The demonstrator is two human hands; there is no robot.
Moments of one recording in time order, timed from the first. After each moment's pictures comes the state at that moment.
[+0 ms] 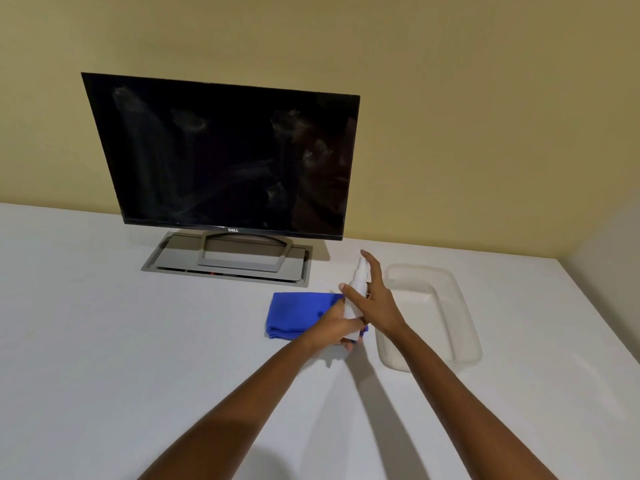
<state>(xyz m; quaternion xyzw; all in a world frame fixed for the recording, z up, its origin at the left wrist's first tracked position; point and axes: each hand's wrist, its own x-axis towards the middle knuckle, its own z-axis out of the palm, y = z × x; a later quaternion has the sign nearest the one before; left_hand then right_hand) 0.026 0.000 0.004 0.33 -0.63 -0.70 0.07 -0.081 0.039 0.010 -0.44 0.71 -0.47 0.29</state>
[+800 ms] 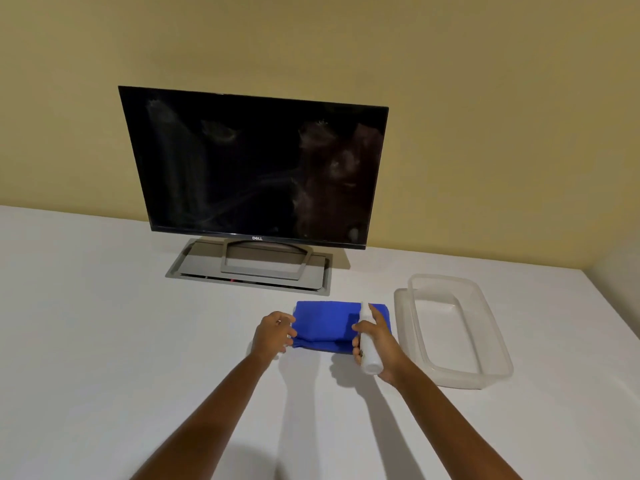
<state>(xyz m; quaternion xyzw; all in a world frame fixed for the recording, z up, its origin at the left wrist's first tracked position) 0.123 -0.070 -0.042 0.57 -0.57 -0.56 0.18 -0.033 0.042 -0.020 -0.11 0.58 -0.56 0.58</state>
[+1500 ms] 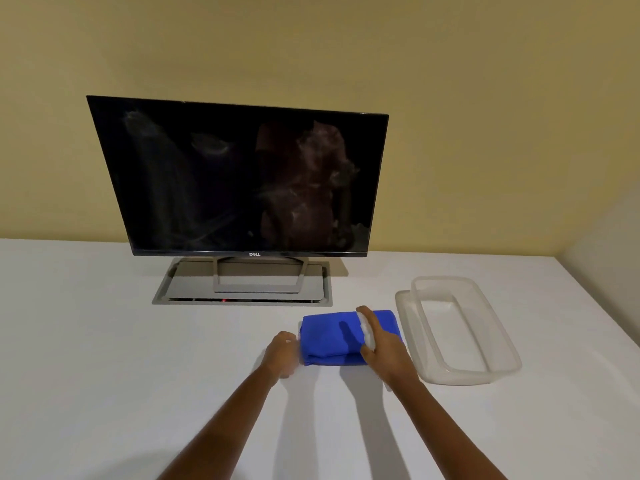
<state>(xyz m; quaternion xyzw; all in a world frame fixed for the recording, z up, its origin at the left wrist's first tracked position) 0.130 -0.101 -0.050 0.57 -0.53 -0.63 0.04 -0.012 0.025 -0.028 -0.43 0.84 -0.24 0.23</state>
